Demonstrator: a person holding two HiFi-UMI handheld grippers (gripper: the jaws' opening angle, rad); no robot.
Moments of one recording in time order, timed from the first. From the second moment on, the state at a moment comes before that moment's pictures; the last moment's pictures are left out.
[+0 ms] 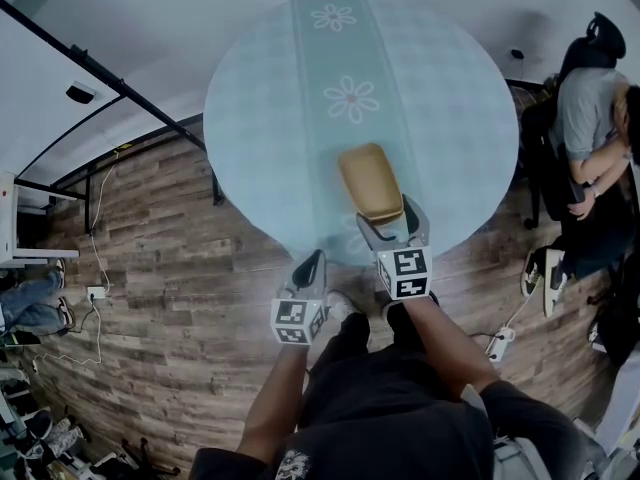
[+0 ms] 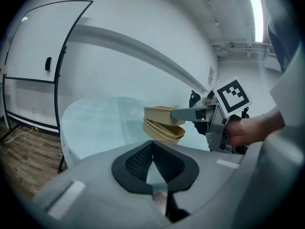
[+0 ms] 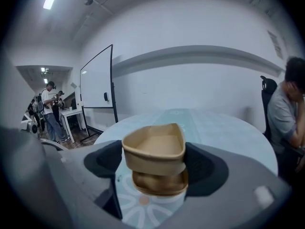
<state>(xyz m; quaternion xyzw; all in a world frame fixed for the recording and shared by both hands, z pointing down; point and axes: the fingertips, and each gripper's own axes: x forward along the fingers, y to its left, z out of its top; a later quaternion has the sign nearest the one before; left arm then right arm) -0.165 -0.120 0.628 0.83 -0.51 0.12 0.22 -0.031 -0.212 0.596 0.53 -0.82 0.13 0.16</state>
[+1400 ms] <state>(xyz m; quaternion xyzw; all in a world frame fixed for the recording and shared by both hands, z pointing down) -0.144 -0.112 0.622 0.82 -0.52 0.12 0.22 -0.016 -0.188 0.614 0.47 -0.85 0.12 0.21</state>
